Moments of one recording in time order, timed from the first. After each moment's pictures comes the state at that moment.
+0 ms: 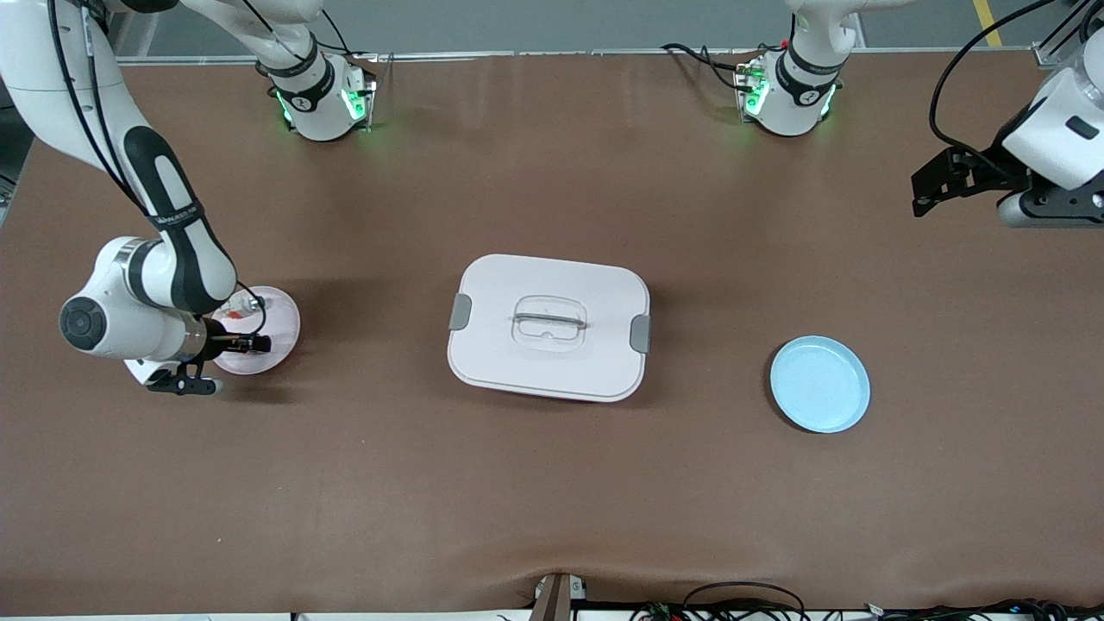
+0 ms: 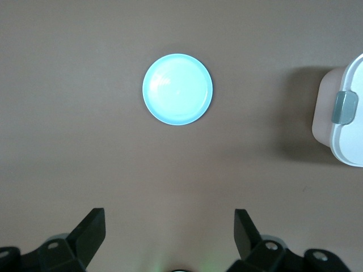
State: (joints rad) left arm 0.08 0.01 -0.23 -1.51 0.04 1.47 -0.08; right arm -0.15 0.53 0.01 -1.90 0.06 2.20 -0.09
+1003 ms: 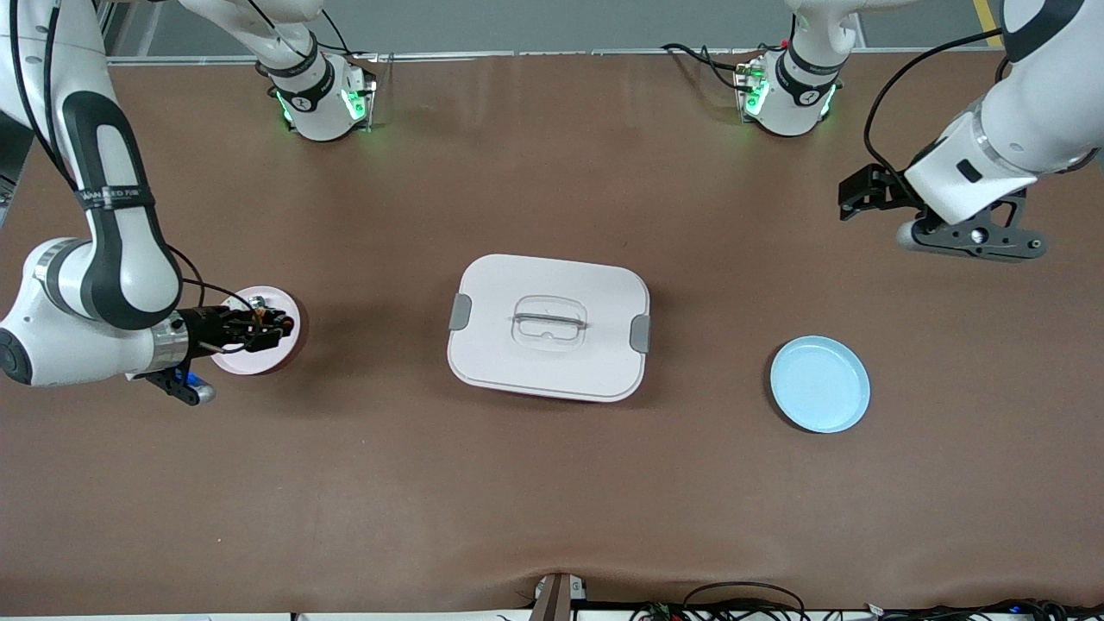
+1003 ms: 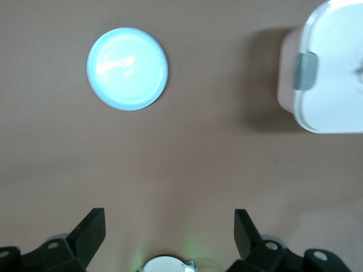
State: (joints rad) left arm 0.07 0.06 -0.30 -1.53 -0.05 1.46 -0.01; right arm -0.08 0.48 0.03 -1.66 0.35 1.69 0.28
